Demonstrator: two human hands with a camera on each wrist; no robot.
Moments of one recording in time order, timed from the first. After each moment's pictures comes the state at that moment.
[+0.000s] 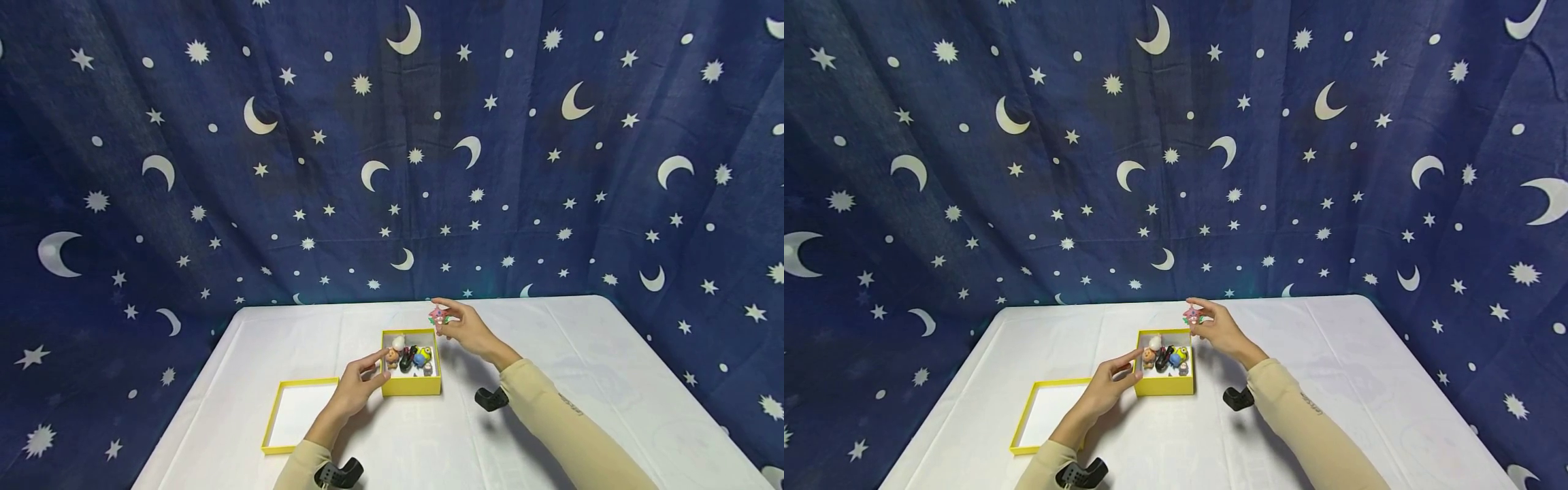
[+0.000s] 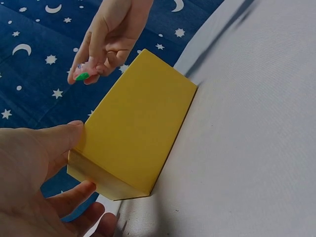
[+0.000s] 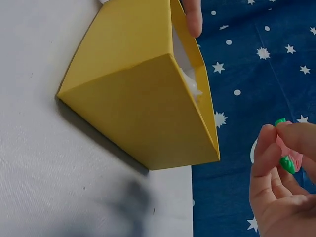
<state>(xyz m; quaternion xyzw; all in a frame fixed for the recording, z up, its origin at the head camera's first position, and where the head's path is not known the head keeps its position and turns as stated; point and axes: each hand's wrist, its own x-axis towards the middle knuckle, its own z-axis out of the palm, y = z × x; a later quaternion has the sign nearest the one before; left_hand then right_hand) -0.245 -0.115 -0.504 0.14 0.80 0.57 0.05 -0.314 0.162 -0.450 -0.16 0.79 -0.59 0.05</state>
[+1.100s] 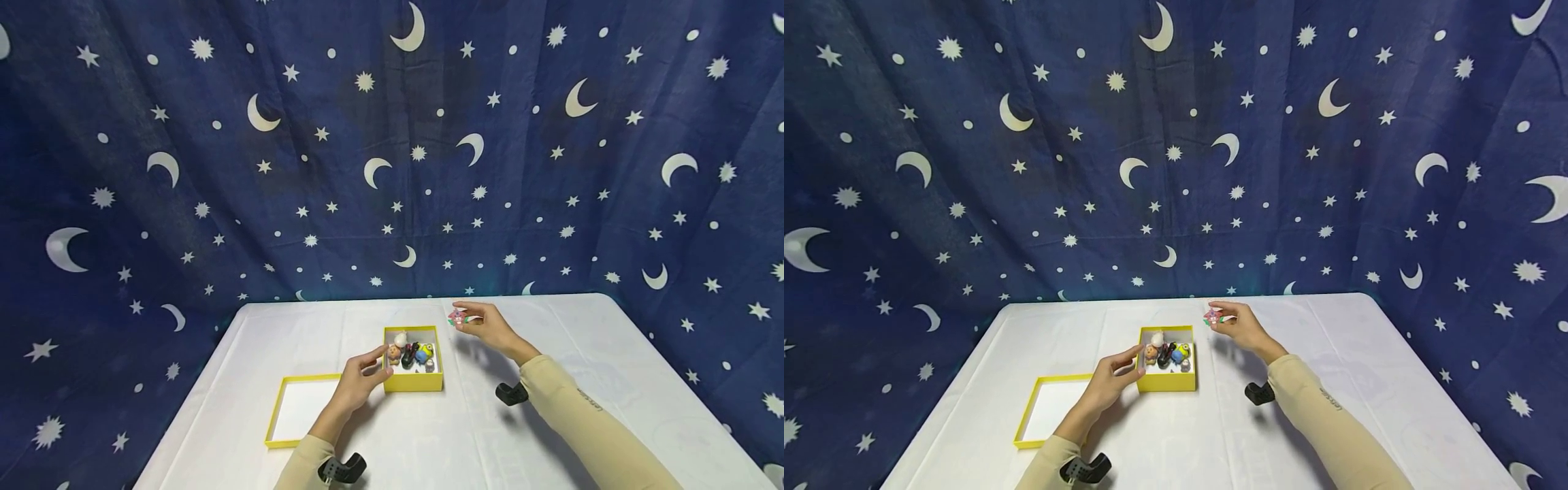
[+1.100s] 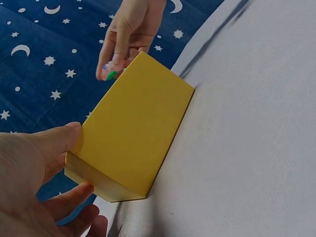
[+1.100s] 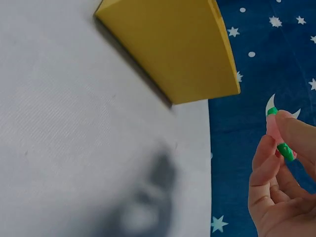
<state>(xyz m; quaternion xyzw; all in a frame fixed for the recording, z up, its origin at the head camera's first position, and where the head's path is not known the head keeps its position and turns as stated) -0.250 -0.114 -0.509 0.13 0.80 0.59 0.02 -0.320 0.205 -0.462 -0.18 0.82 -0.54 0.02</state>
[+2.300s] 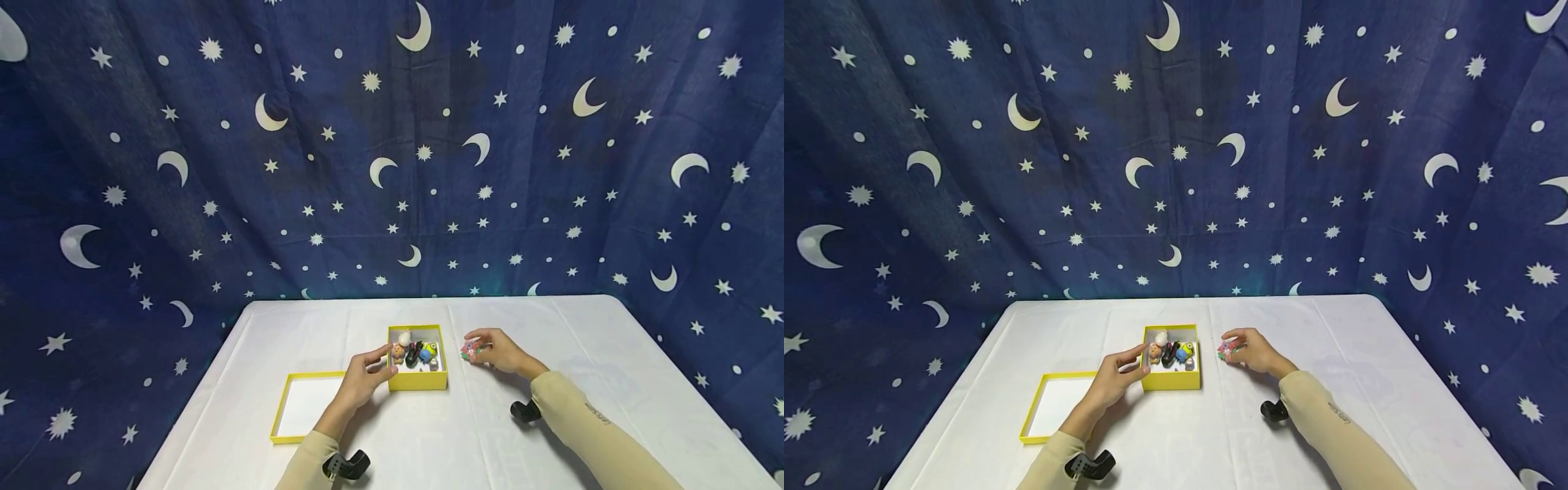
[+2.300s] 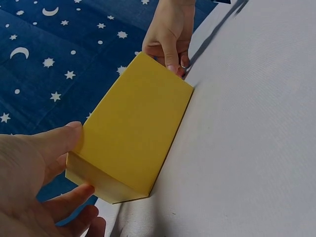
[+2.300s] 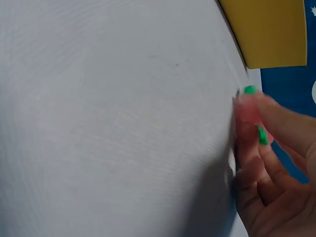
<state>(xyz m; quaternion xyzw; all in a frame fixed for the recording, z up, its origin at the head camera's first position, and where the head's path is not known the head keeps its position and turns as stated) -0.250 -0.112 -0.507 0.13 0.80 0.59 0.02 -0.310 0.223 -0.507 -0.18 0.84 -0.50 0.10</state>
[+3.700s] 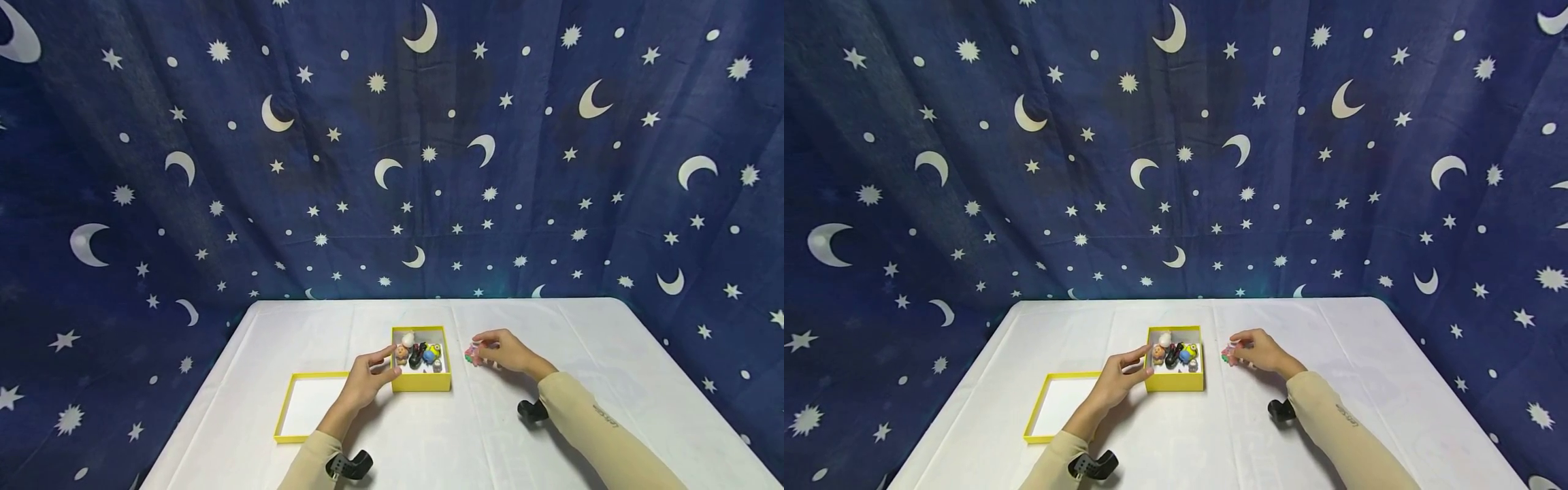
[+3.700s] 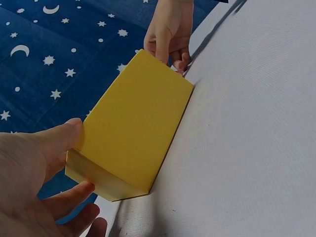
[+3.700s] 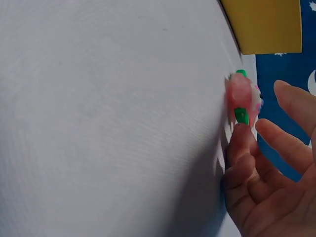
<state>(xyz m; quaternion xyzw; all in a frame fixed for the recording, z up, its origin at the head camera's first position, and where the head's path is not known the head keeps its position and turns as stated) -0.248 -0.112 -0.505 0.13 0.81 0.57 0.02 -0.315 0.231 -0.506 -0.17 0.86 -0.46 0.11</state>
